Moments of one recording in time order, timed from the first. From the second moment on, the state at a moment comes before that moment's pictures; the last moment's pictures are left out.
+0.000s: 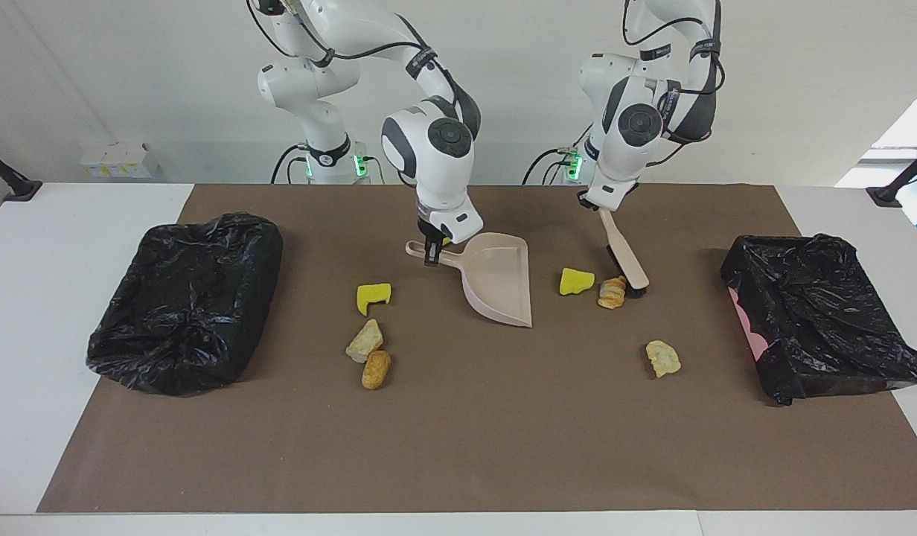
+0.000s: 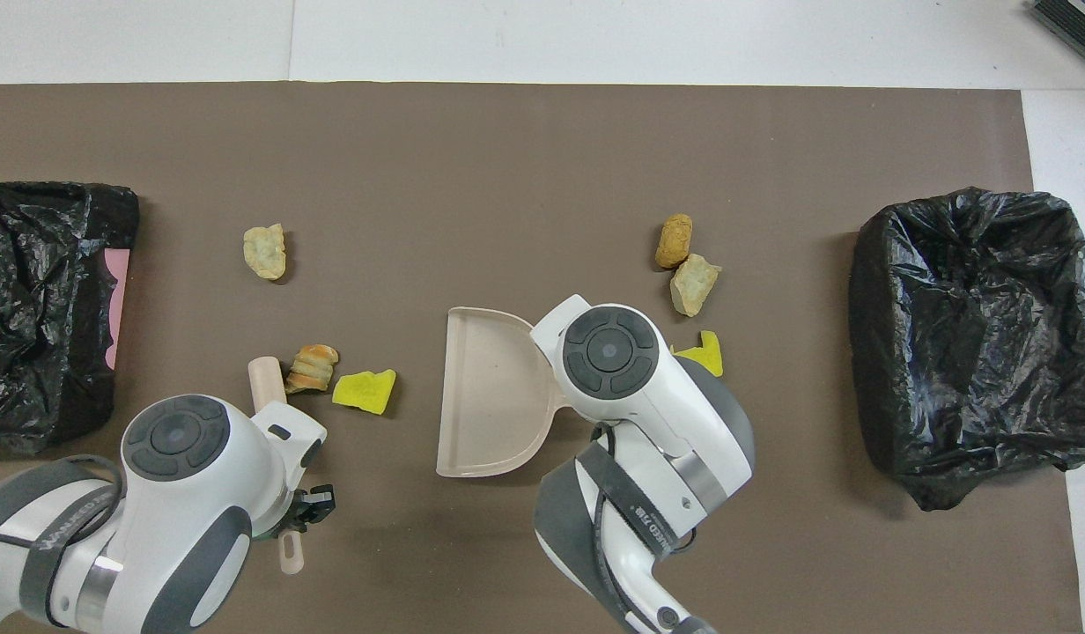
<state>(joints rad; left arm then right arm) -0.46 -0.29 0.05 -2.49 -0.01 1.87 -0.57 0.49 0.20 0.12 -1.93 -0.09 2.01 -0.82</state>
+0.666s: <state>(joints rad) -0.64 -0.23 0.05 -2.47 -0.20 2.03 -0.36 0.52 0.25 0.12 -1.93 -0.09 2.10 -0.77</state>
